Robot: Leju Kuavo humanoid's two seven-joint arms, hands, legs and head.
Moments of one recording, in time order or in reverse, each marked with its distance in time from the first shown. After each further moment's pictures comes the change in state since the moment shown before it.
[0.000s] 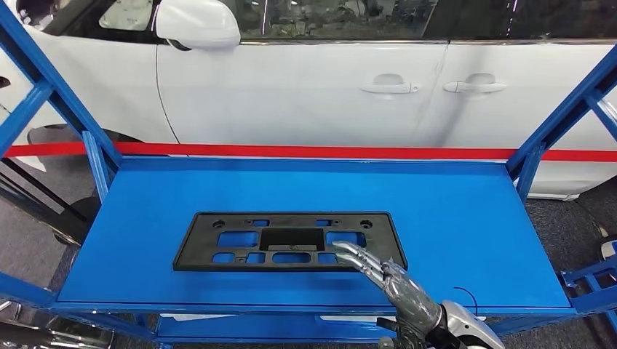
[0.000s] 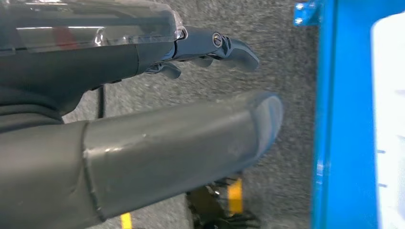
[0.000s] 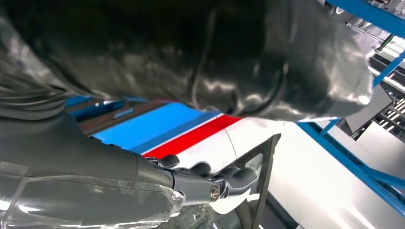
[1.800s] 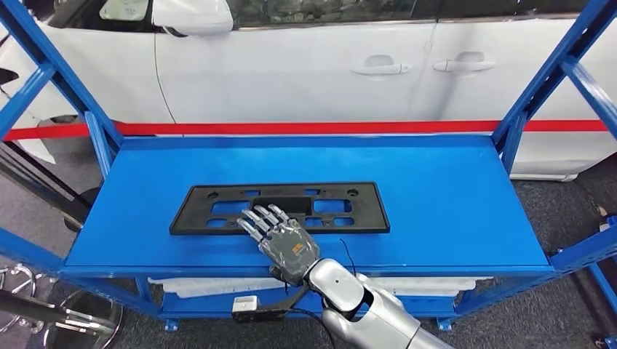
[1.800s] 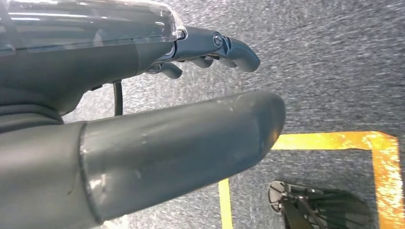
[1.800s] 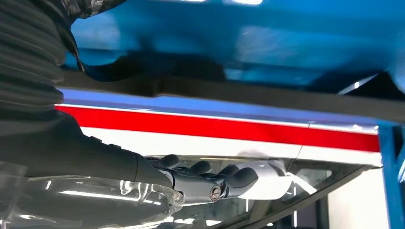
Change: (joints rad) left arm -0.026 0.005 0.002 0.000 -0.188 0.081 0.455; right arm -0.507 0.458 0.454 0.763 0.869 -0.347 0.506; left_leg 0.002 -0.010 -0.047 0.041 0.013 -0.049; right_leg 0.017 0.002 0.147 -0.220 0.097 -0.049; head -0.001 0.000
